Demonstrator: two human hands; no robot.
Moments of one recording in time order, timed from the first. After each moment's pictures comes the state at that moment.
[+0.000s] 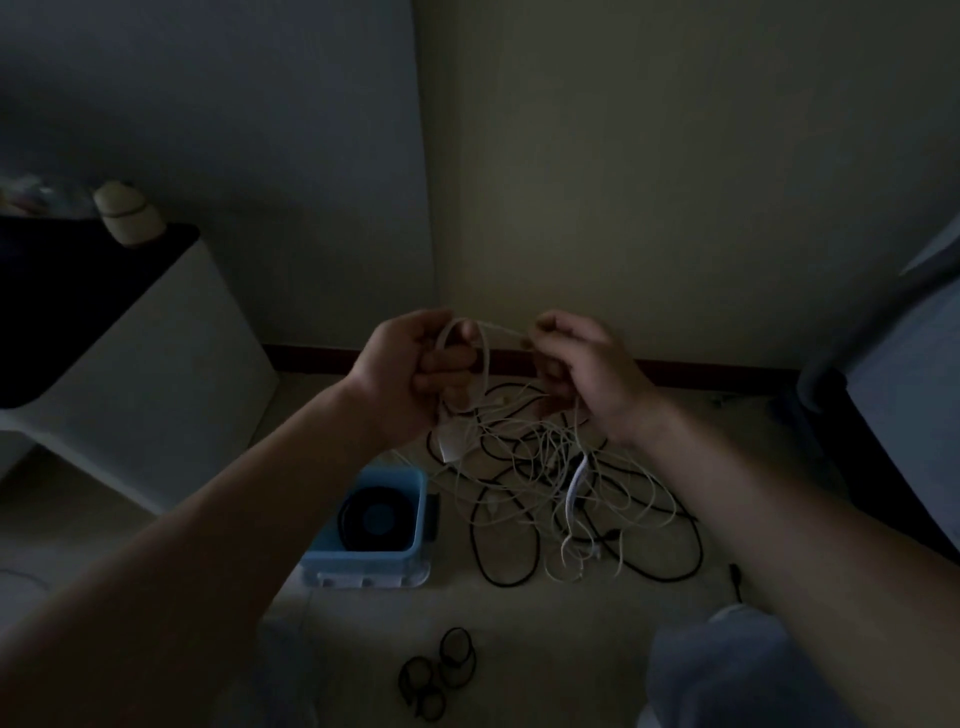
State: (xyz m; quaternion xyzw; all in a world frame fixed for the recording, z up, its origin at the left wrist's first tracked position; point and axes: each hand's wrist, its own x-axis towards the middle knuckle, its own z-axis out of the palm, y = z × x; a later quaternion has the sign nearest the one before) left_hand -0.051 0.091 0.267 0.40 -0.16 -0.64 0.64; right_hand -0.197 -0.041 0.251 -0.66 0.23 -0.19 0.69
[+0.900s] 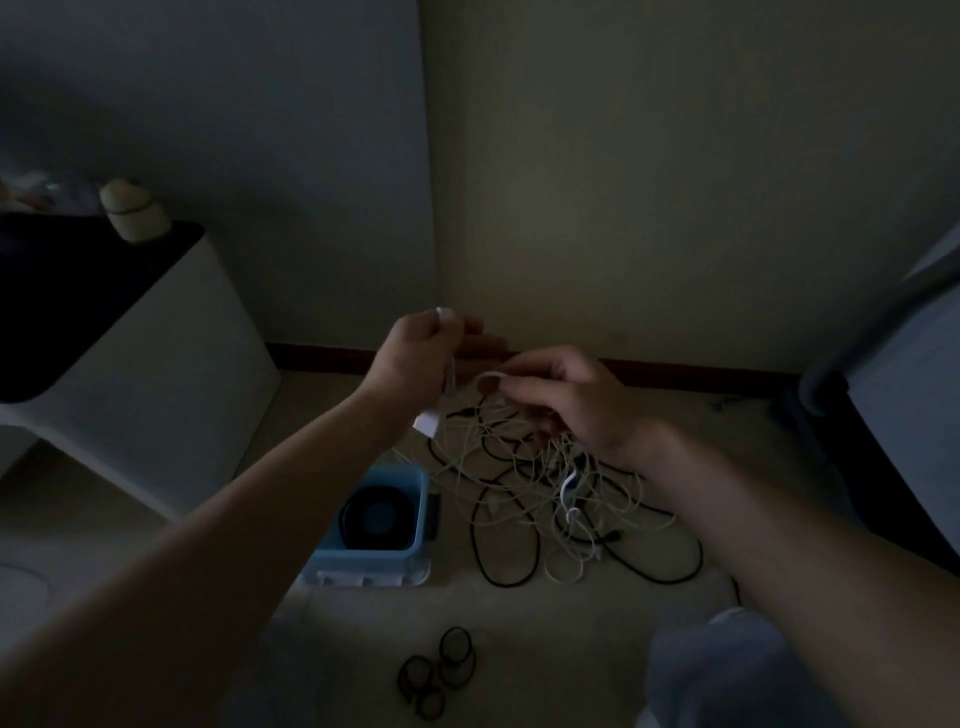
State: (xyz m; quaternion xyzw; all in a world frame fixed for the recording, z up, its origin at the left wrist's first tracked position) left_hand -0.064 0.089 0.265 0.65 -0.28 -0.34 0.62; right_hand -0.207 -0.017 0.254 -0.72 0.17 -0.10 0.67
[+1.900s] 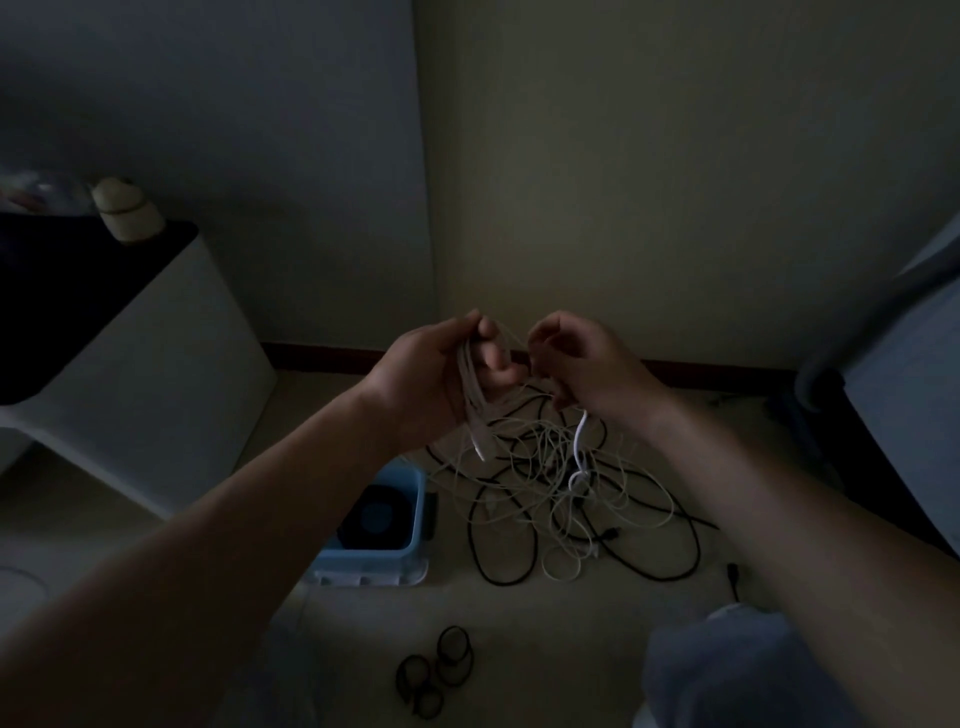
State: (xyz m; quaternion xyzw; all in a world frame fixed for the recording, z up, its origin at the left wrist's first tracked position) left_hand -0.073 0.086 0.271 0.38 -0.16 -0.62 0.67; right_hand -0.204 -0.051 0.248 -0.77 0.24 -0.19 0.56
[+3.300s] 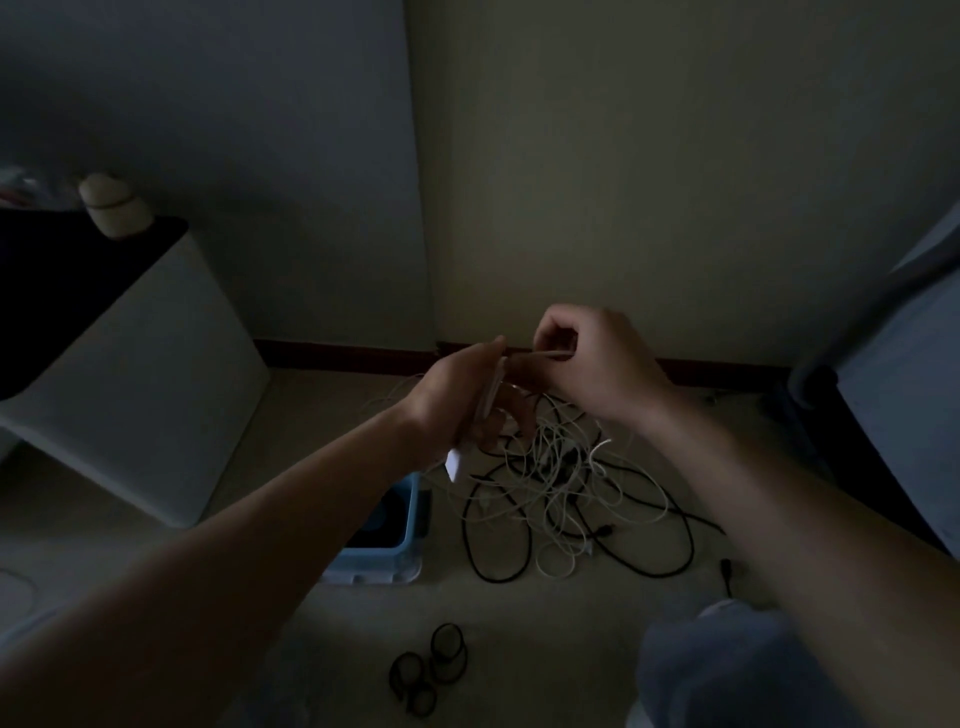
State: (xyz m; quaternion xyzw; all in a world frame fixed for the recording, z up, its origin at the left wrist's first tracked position) left_hand -0.093 0.077 0.250 0.57 -0.31 -0.57 0.51; right_hand -0.216 -0.047 0.266 -0.89 0.25 -0.23 0.31
